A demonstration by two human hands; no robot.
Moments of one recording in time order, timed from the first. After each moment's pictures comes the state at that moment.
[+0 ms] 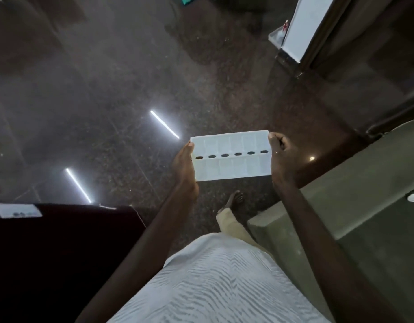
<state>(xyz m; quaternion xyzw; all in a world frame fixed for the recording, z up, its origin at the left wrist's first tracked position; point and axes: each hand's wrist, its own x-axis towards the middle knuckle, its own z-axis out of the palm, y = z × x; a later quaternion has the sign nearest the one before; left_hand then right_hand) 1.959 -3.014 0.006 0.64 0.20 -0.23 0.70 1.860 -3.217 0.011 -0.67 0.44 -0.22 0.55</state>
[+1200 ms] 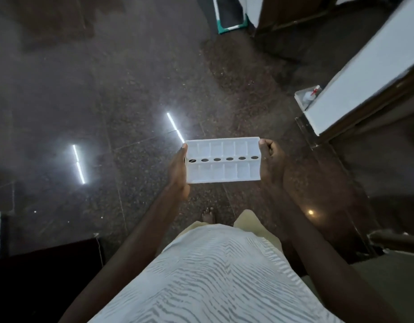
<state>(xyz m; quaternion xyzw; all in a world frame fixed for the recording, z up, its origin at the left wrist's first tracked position) 2.301 -3.298 0.015 0.59 0.26 -0.20 0.74 2.262 -3.525 0.013 -0.79 0.31 -0.11 0.52</state>
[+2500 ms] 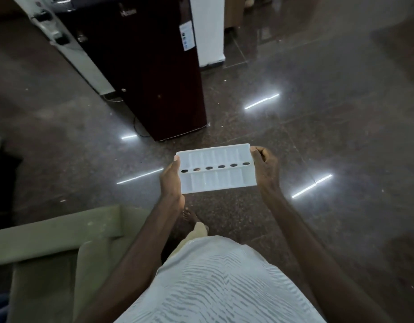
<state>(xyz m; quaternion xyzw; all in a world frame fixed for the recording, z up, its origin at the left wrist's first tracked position) 2.054 -3.287 0.029 0.19 0.66 0.43 0.59 2.286 -3.315 0.024 -0.73 -0.32 0.37 0.48</state>
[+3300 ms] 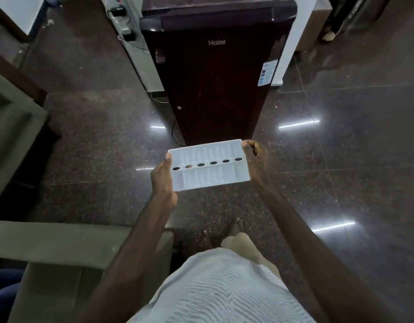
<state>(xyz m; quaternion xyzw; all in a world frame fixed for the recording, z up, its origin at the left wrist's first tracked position) 1.893 -3.066 0.041 0.10 0.68 0.51 0.52 2.130 -3.020 0.037 -0.66 -0.49 0.40 0.40</state>
